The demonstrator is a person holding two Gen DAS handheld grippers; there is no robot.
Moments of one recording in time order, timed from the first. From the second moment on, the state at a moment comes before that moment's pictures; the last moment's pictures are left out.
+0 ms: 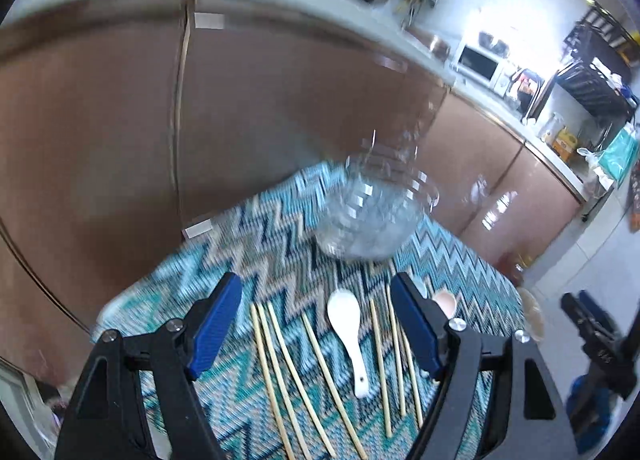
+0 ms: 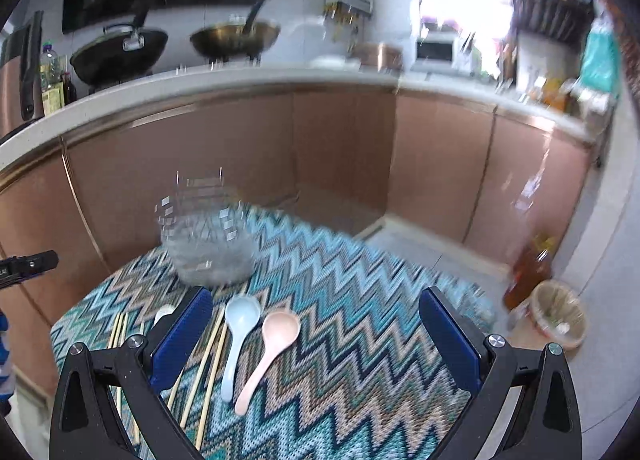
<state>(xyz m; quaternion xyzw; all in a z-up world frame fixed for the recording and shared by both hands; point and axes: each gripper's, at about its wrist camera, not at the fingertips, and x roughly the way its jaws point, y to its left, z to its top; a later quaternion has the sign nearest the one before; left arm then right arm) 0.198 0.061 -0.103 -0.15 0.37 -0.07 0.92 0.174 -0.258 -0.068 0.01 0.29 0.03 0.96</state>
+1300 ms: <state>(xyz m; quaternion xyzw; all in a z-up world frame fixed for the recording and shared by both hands) 0.295 0.075 -0.230 -0.19 0.59 -0.03 0.79 0.249 -0.277 -0.148 0.03 0.42 0.13 0.90</state>
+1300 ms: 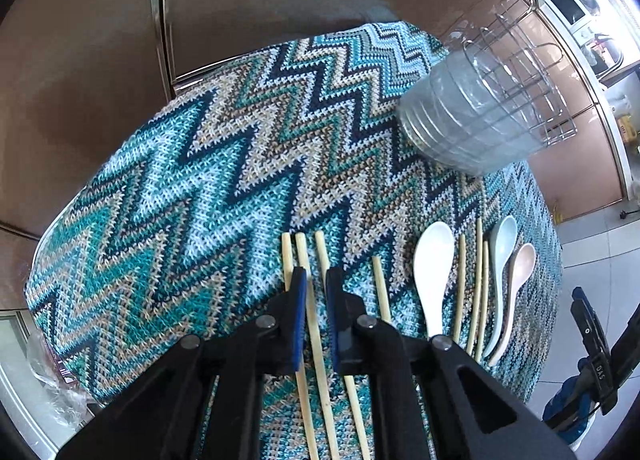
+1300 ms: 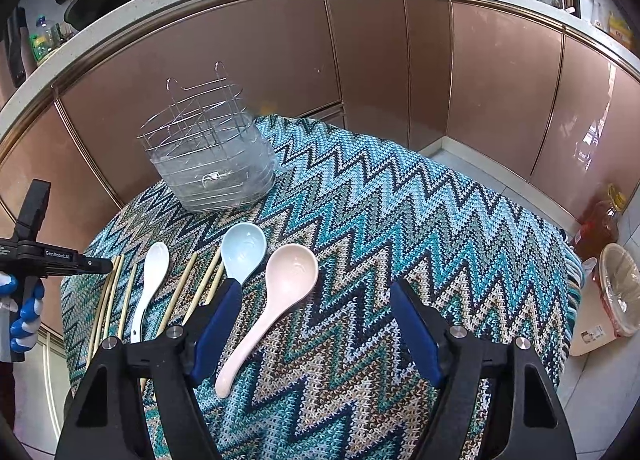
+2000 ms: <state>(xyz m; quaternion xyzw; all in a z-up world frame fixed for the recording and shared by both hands) 0.309 0.067 -0.248 -0.17 0.61 -0.01 0.77 0.262 -0.286 -0.163 0.06 0.44 0.15 0.89</state>
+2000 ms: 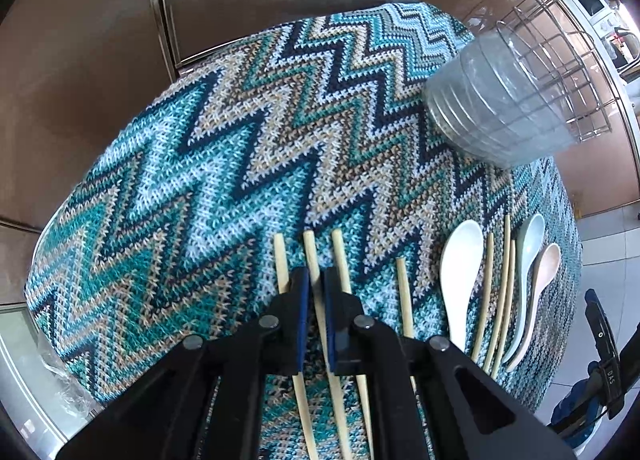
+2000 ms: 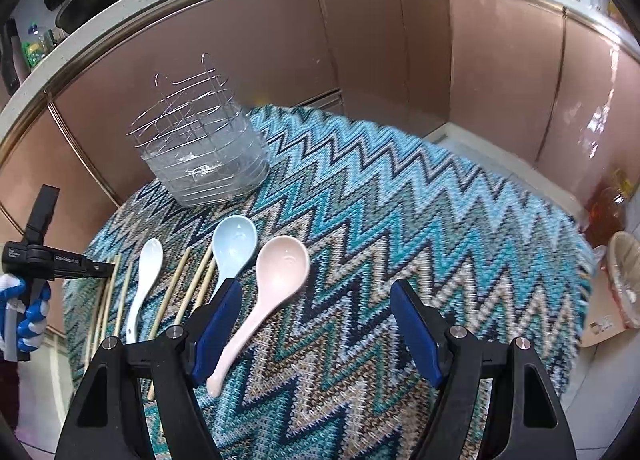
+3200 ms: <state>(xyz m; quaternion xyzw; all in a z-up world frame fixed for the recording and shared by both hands) 0.230 0.090 -0.167 -0.22 0.49 -0.03 0.84 0.267 -0.262 -0.136 0.01 0.44 0.21 0.87</state>
